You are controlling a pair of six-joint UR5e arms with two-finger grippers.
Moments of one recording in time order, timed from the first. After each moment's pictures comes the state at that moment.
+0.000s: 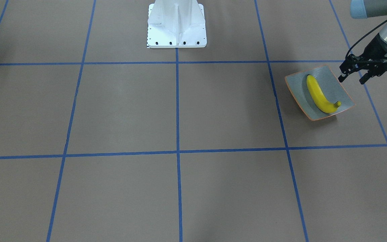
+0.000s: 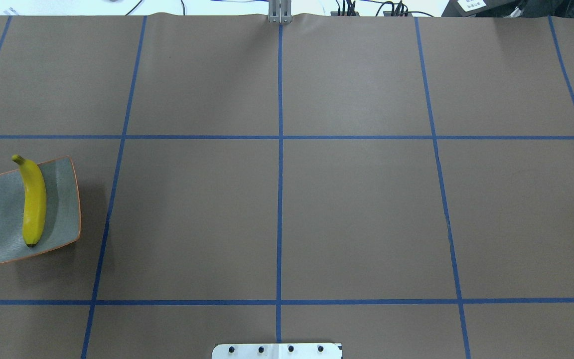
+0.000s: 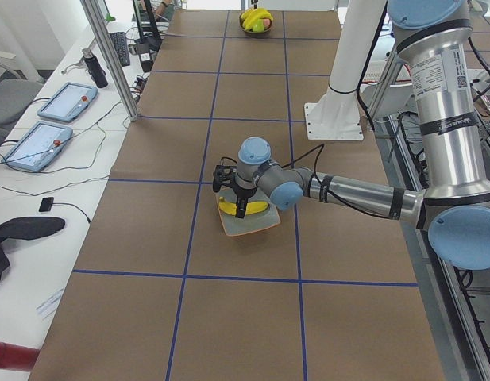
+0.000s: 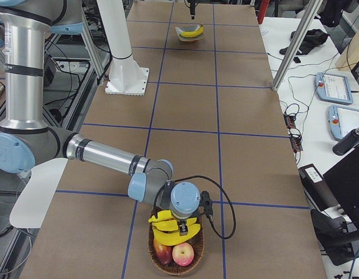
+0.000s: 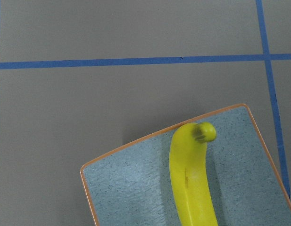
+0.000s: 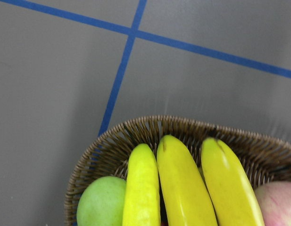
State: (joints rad) left arm -1.07 -1.32 -1.94 -2.15 -2.20 -0.75; right arm 1.68 -1.68 1.45 -1.56 2.42 -0.45
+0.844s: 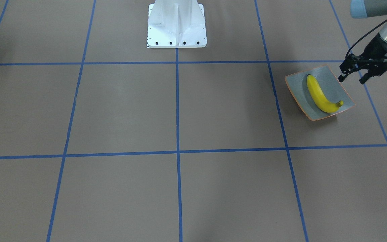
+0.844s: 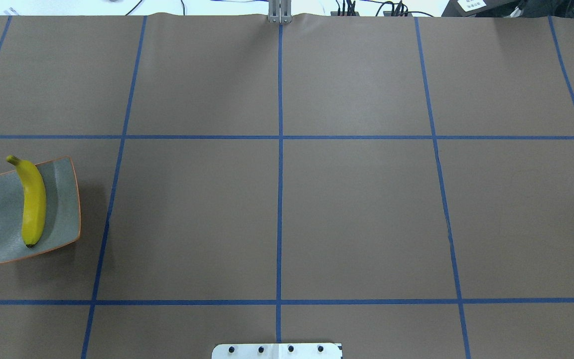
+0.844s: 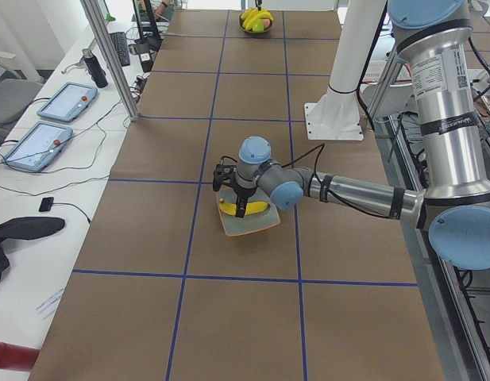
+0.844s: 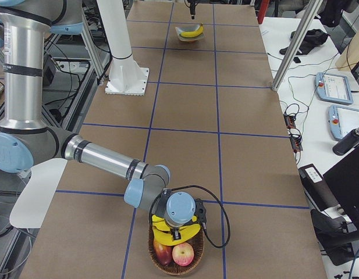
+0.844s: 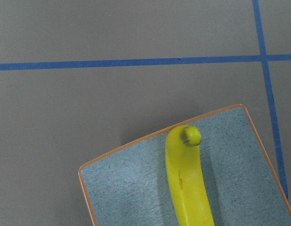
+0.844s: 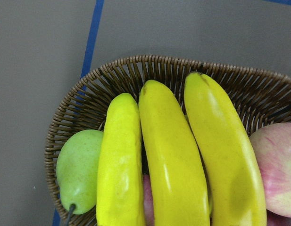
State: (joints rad) left arm -1.07 -1.32 -1.94 -2.15 -2.20 -0.75; right arm 1.68 -1.69 1.40 -1.58 2.41 -0.52
